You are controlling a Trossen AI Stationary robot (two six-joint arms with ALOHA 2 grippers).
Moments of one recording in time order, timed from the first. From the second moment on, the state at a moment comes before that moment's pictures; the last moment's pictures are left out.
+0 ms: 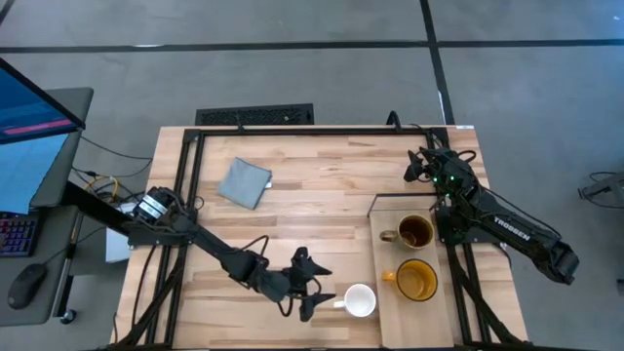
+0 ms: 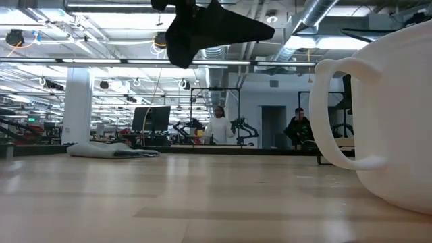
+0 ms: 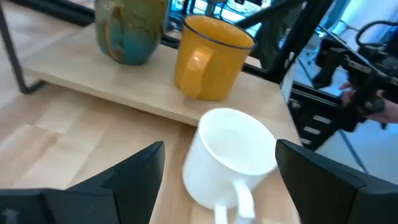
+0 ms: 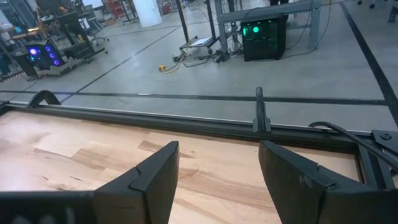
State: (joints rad) left arm -0.54 1.90 1.09 0.49 -0.51 -0.52; right arm -0.79 0.29 0.02 0.02 0.27 0.25
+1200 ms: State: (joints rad) left arm -0.52 1.90 1.09 0.40 -0.46 -0.51; right arm -0.79 0.29 0.02 0.02 0.27 0.25
